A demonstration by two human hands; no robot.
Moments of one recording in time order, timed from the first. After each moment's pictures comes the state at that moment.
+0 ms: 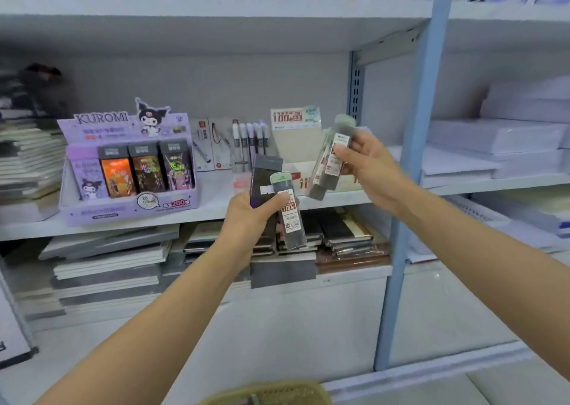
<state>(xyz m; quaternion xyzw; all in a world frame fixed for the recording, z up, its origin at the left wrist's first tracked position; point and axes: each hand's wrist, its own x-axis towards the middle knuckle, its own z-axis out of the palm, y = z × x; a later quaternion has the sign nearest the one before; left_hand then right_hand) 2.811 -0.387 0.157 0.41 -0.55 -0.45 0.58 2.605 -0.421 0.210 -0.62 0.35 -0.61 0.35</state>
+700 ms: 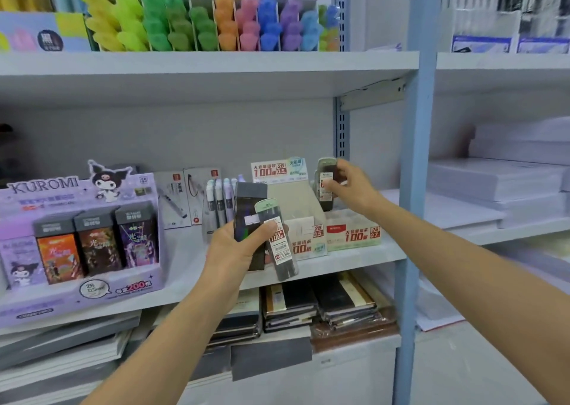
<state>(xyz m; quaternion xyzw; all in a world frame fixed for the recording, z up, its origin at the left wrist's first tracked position) 2.798 -0.457 0.192 0.37 -0.55 -0.44 0.60 2.571 -0.544 0.244 -0.69 0.51 -0.50 0.13</state>
